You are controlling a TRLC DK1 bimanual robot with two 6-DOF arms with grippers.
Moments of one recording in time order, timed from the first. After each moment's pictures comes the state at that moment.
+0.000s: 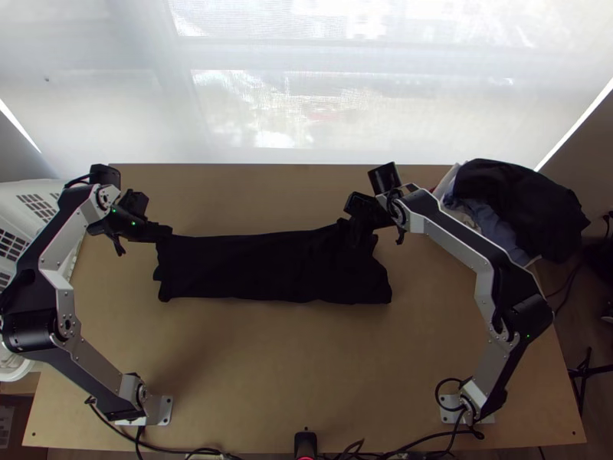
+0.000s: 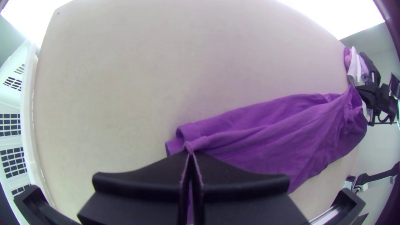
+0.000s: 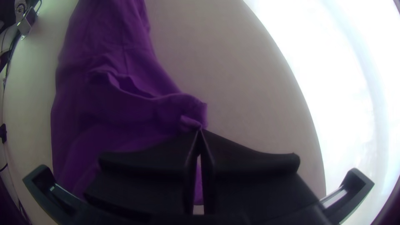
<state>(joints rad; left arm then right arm) 0.20 1.78 1.43 -0.93 0.22 0.27 0.45 1.91 1.50 -0.55 -0.19 -0.74</state>
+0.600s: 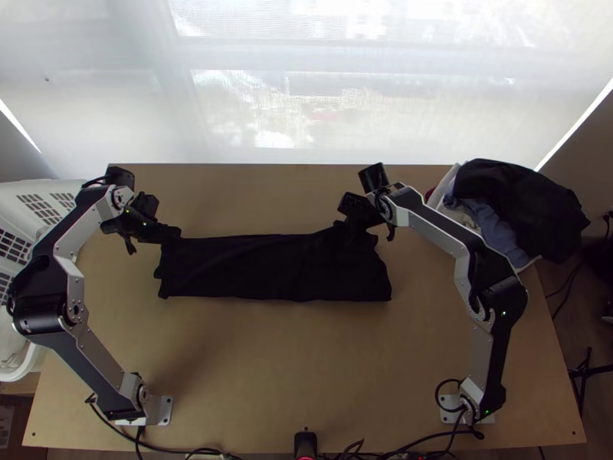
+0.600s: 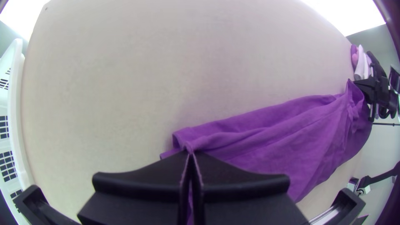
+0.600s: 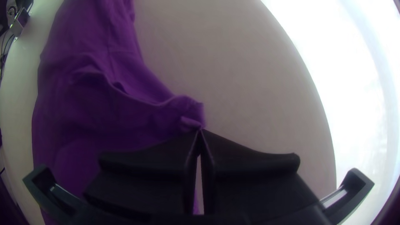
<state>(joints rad) 0.16 1.87 1.44 -0.89 0.20 0.25 0.44 2.07 1.61 -0.55 -0.19 -0.74</state>
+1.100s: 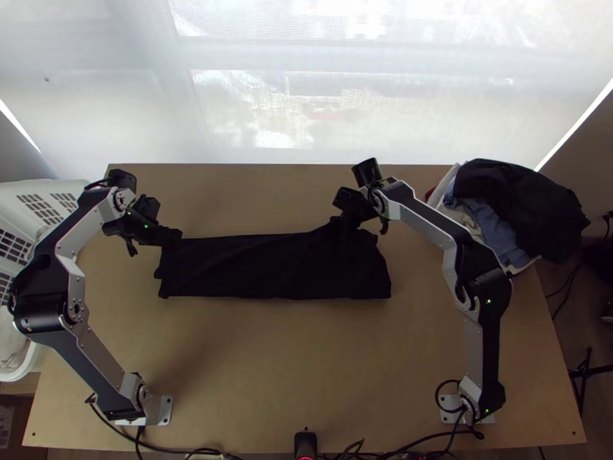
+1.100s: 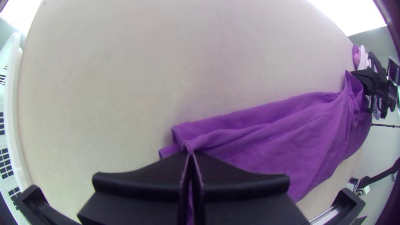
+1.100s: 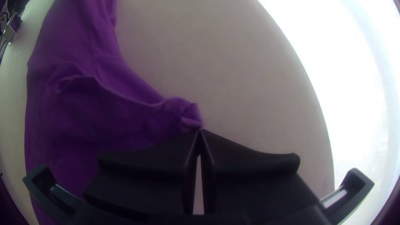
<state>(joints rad) 0.16 1.88 1.42 -0.88 0.20 0.24 0.44 2.18 1.74 -0.57 -0.17 -0.73</state>
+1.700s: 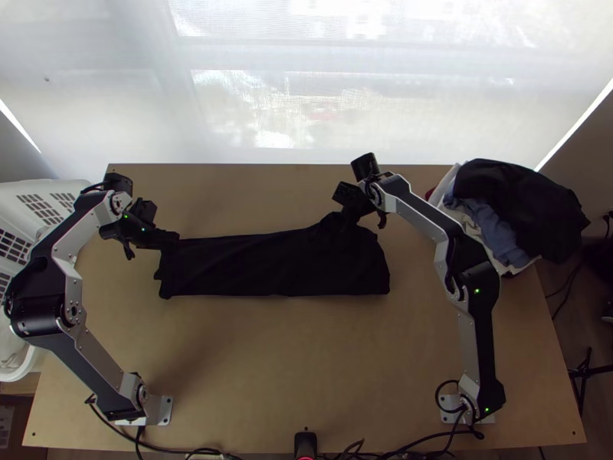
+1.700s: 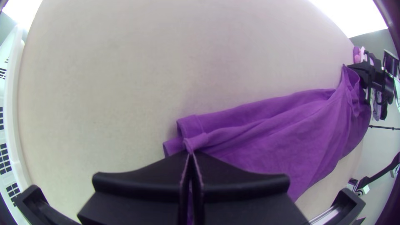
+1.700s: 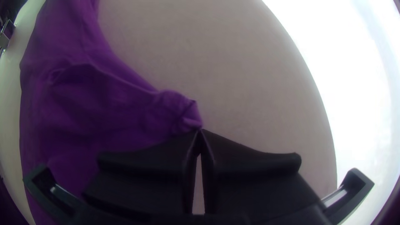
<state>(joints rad) 0.18 1.86 1.39 -0.87 0.20 0.25 0.42 2.28 1.87 -0.64 -0.15 -0.72</state>
